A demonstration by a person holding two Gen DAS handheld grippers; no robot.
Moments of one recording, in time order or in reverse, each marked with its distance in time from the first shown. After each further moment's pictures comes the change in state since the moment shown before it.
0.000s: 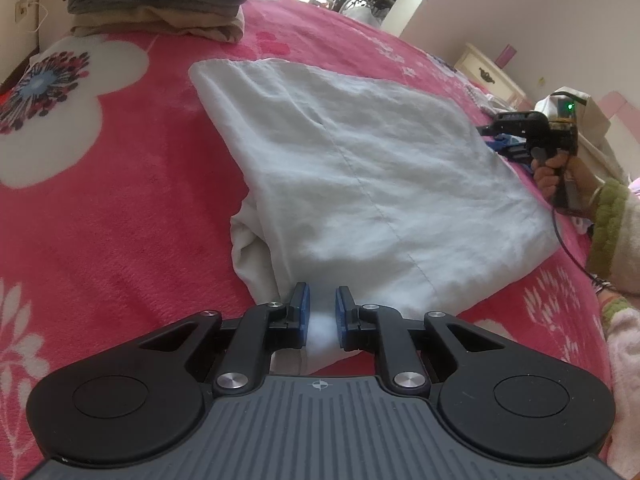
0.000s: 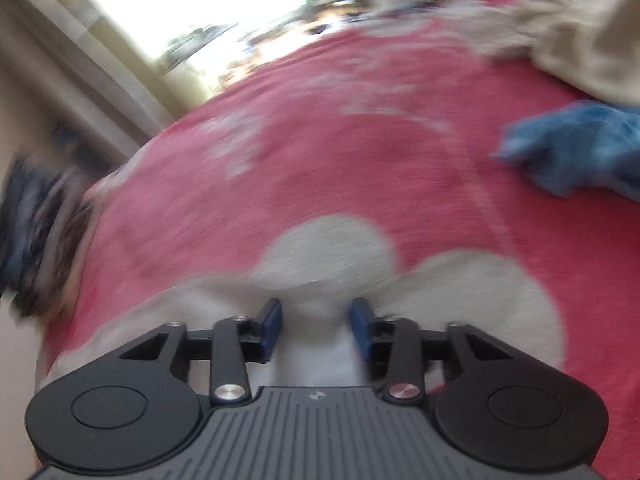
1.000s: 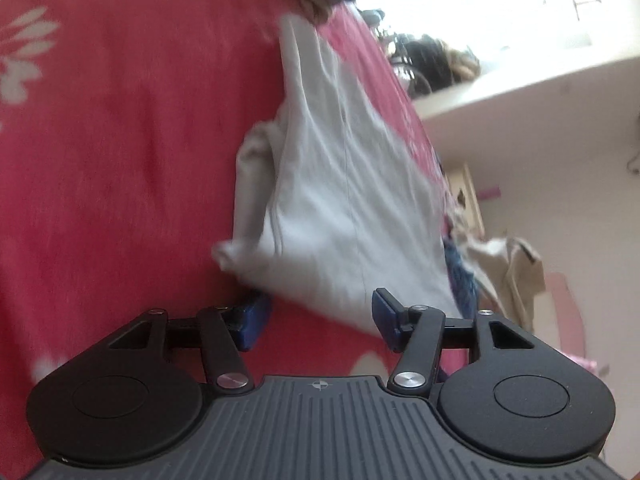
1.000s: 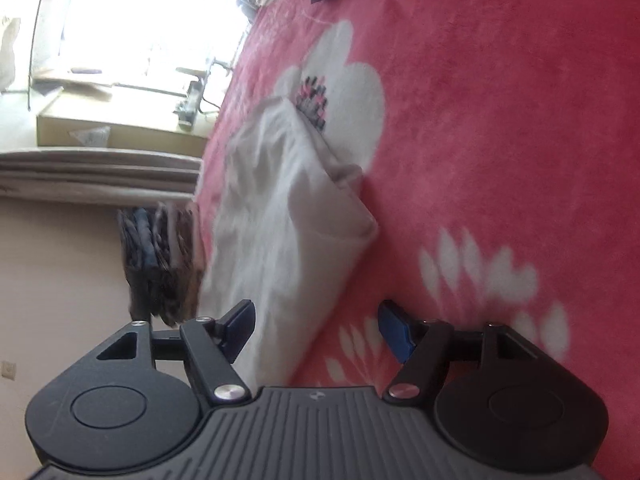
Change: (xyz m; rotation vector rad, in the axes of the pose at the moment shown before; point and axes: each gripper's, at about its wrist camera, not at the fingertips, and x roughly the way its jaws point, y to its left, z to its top) left arm -0.006 0.030 -0.055 -0.607 -0.127 -0.263; right arm -0.145 -0.077 -0.177 0.517 0.075 0.349
